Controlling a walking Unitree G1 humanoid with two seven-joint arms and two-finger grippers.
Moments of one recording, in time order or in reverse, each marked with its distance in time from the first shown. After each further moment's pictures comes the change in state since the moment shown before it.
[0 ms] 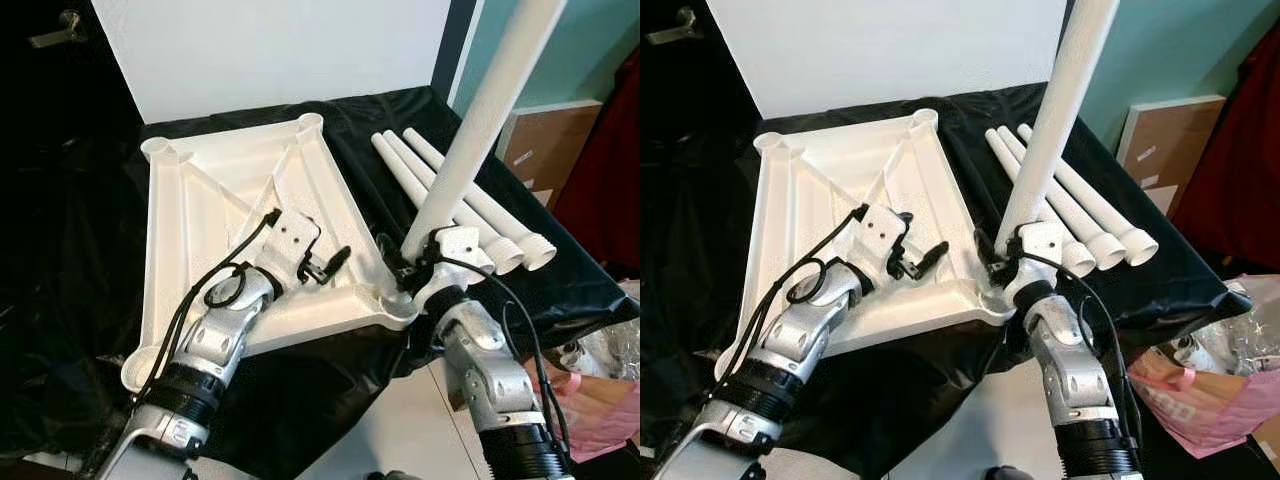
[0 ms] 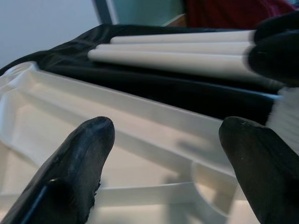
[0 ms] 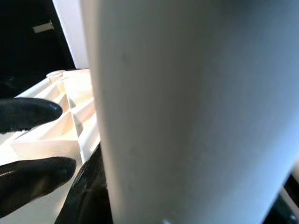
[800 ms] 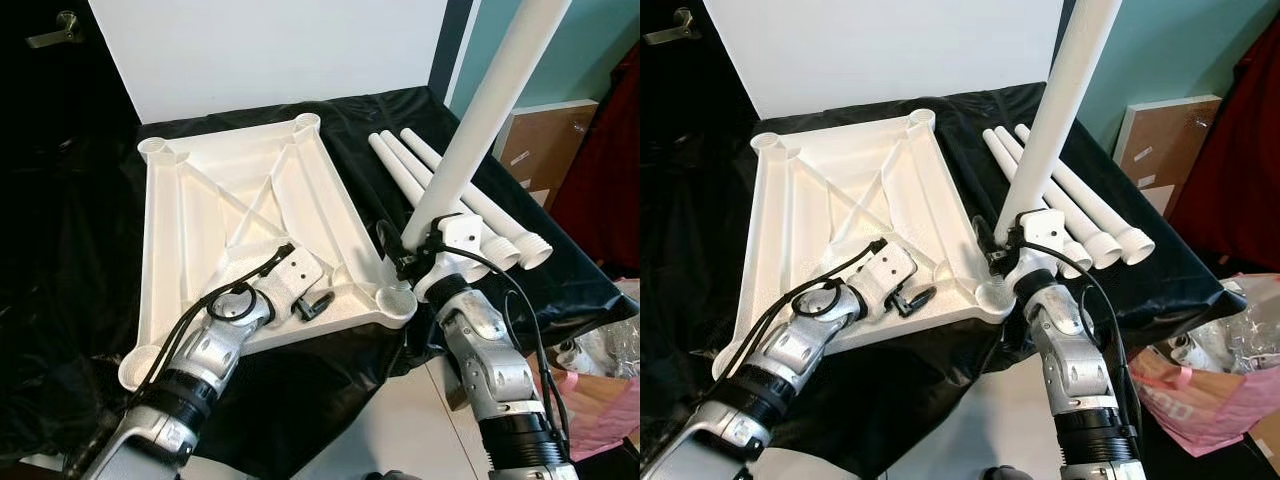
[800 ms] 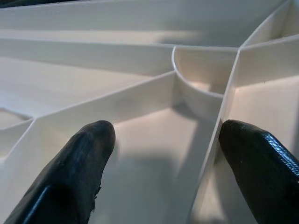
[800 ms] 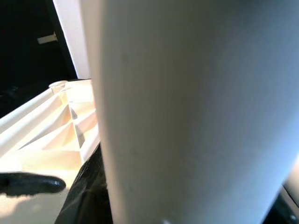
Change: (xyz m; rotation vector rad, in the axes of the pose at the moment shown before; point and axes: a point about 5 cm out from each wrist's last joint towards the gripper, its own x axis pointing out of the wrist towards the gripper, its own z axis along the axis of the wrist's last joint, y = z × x) left arm -0.005 0.009 -0.046 0.200 0.351 -0.037; right arm 0.008 0.000 0.008 -0.002 -0.041 0.015
